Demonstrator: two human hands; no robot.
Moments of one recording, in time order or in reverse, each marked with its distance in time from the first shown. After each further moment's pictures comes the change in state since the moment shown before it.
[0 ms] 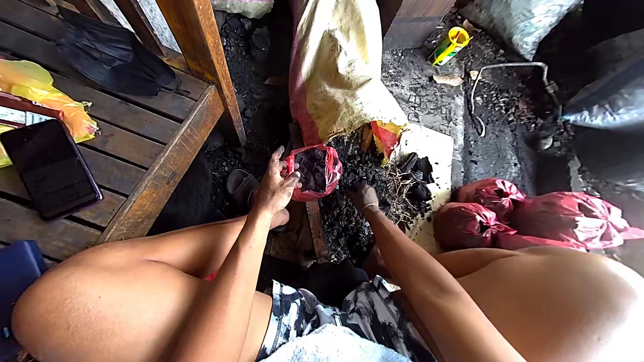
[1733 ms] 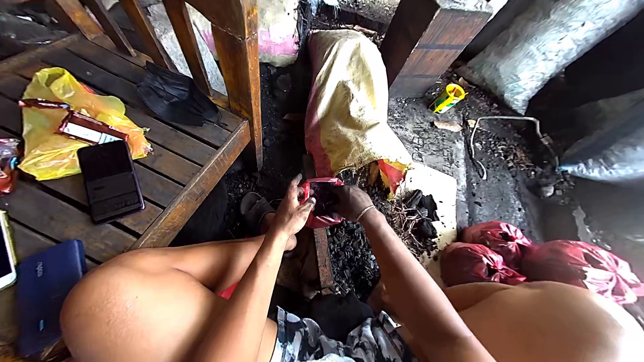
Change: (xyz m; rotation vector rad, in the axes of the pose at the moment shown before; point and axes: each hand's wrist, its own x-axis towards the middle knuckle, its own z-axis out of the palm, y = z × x) left_hand 0.007 0.007 -0.004 0.034 -0.031 -0.011; right_hand -0.055 -0.146 -0.090 -0.231 -0.129 -0.456
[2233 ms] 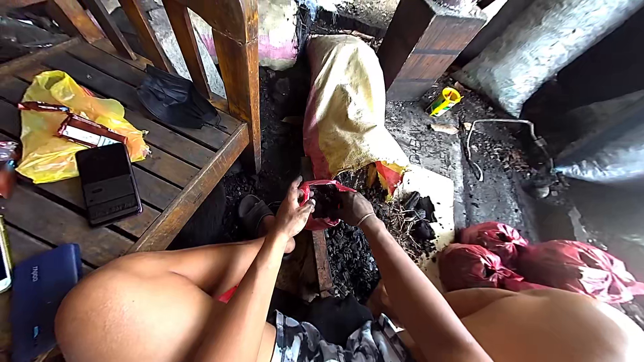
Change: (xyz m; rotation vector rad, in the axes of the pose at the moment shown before) left_hand 0.004 -0.002 0.004 -0.010 -0.016 -0.003; right_hand 0.004 0.023 0.020 -0.007 0.012 0.132
